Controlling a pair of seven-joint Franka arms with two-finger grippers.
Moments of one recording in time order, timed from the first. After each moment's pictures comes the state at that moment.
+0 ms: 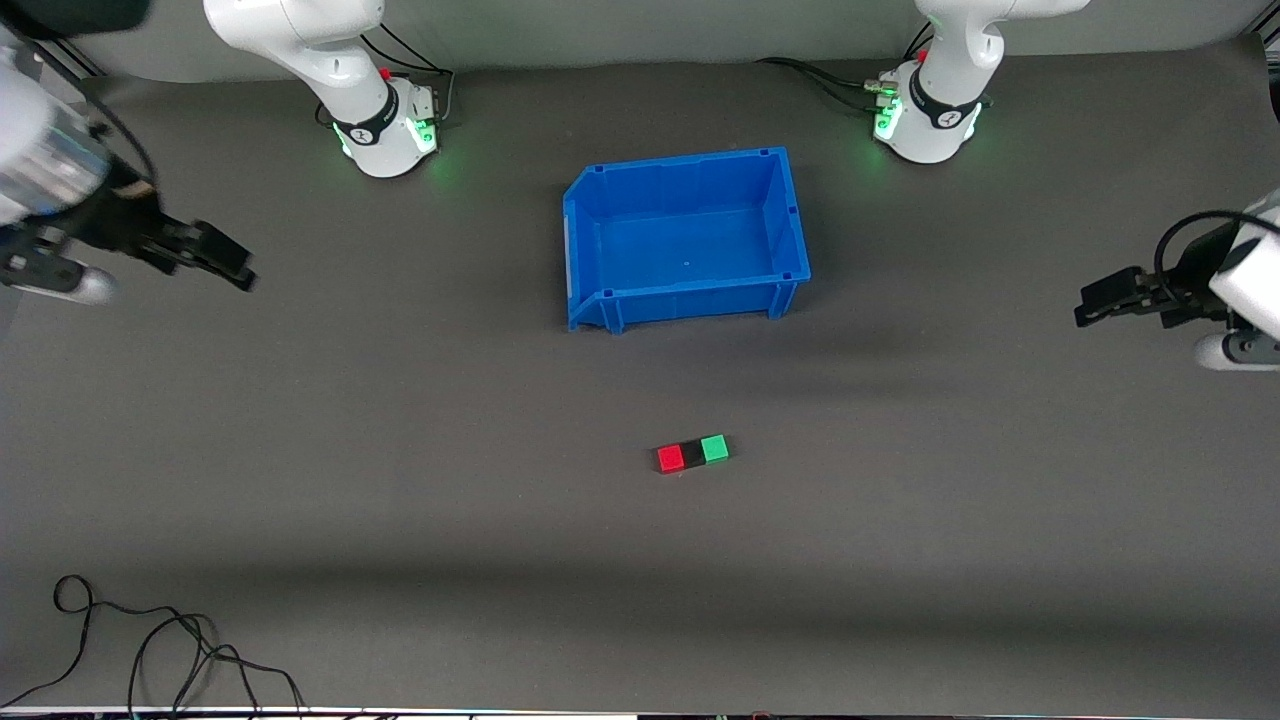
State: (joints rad) left arm -0.01 0.08 0.00 -1.56 -0.08 1.59 0.02; right arm 0.12 -0.11 -0.01 -1.67 0.01 1.59 0.31
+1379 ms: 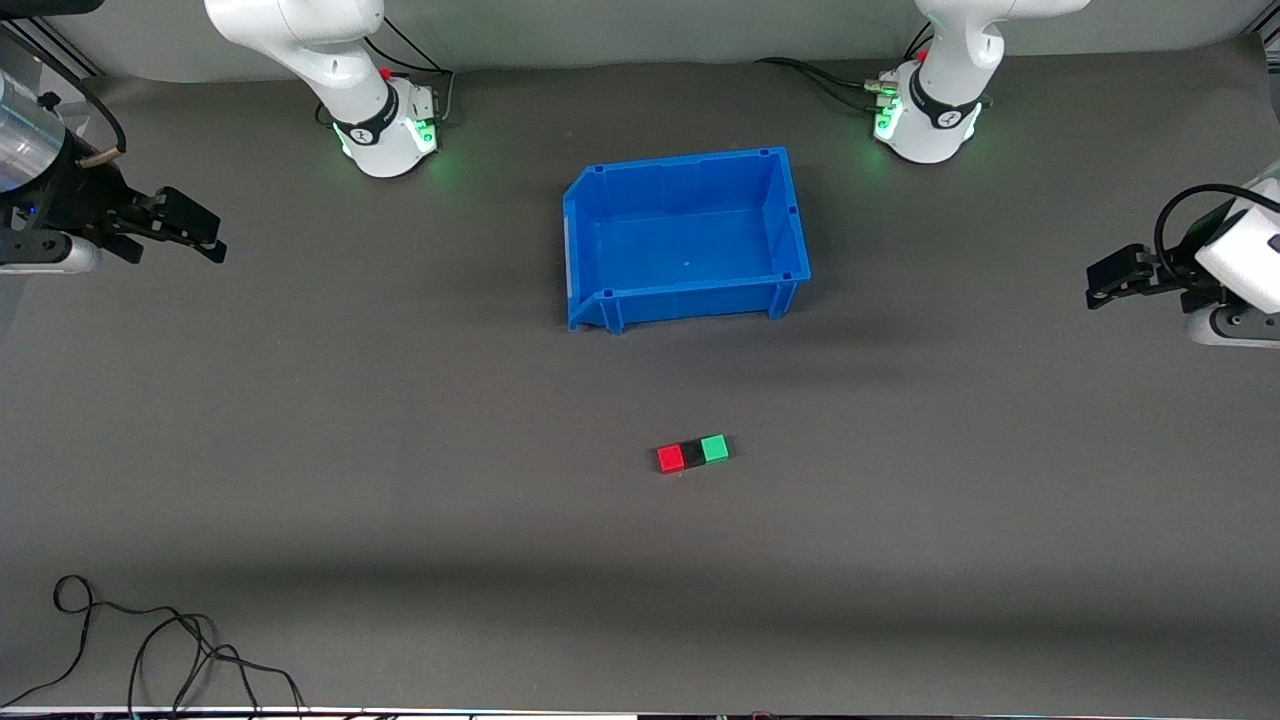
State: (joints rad) left arm -0.01 0.05 -0.02 -1.57 0.02 1.56 0.04; right arm 0.04 -0.12 0.03 -1.68 0.01 1.56 0.12
